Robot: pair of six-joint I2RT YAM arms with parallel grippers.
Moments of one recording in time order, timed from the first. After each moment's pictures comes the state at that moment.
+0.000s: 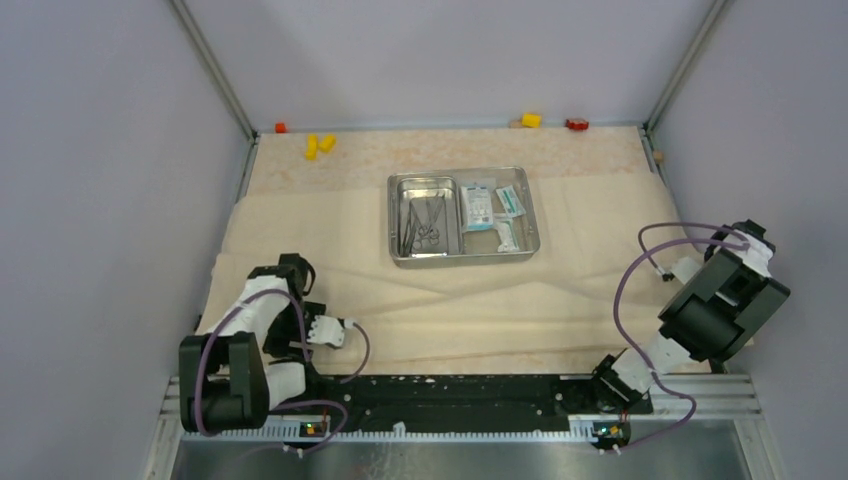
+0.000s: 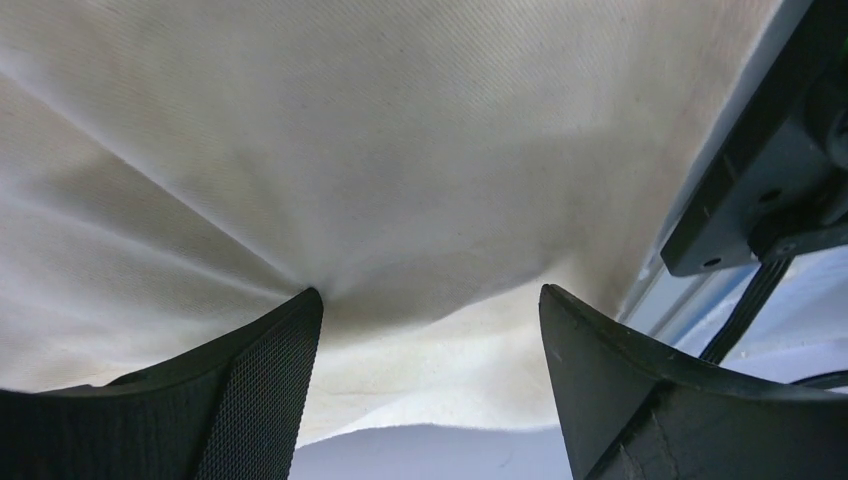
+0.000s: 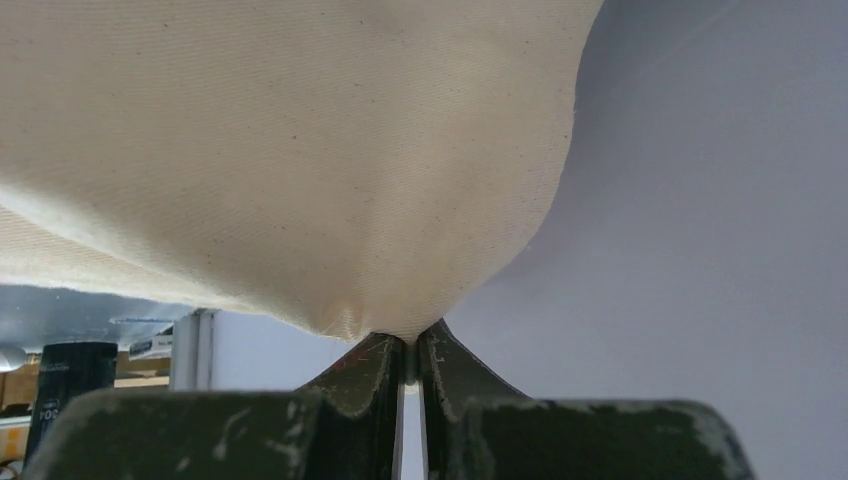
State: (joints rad) left arm 0.06 1.20 0.54 -1.03 -0.12 1.72; right arm -0.79 1.62 1.03 -0.89 0.43 -1.50
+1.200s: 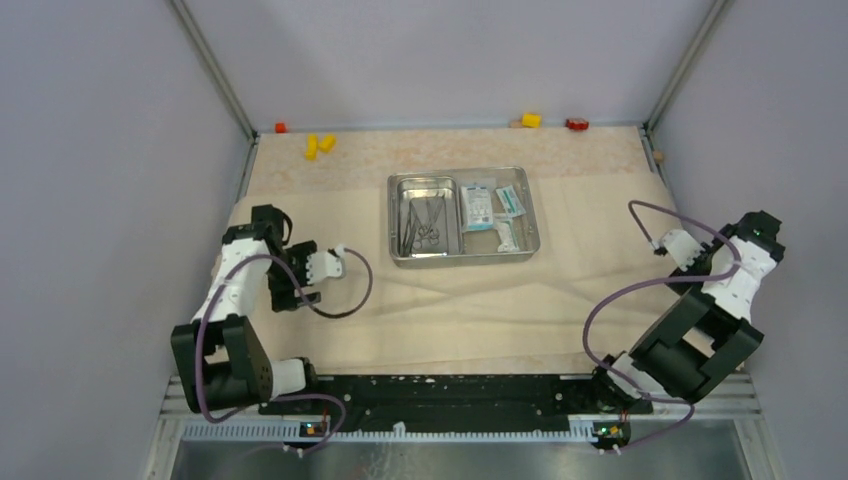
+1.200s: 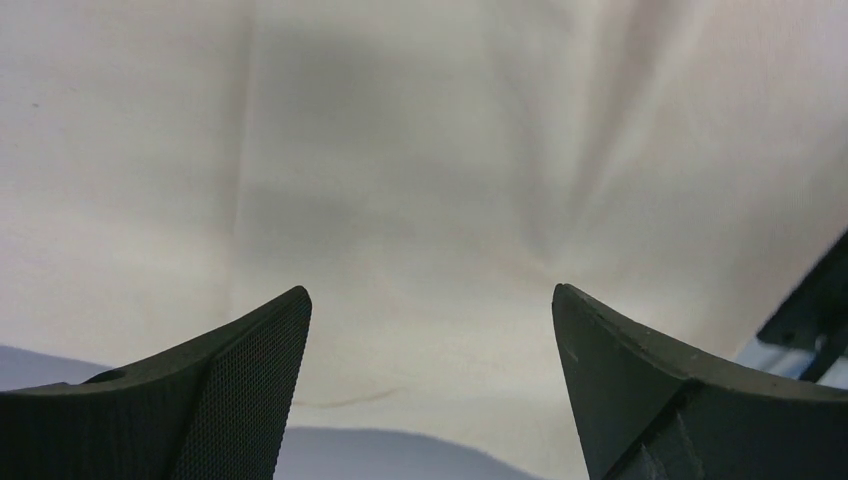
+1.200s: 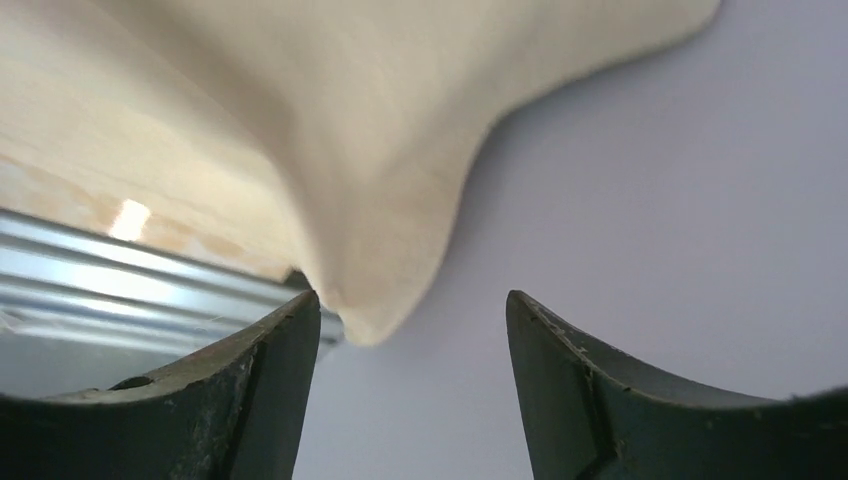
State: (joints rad) left arm 0.16 1.26 0.91 -1.10 0.14 1.58; right arm -0.78 1.36 1.05 -0.97 0.08 -1.51
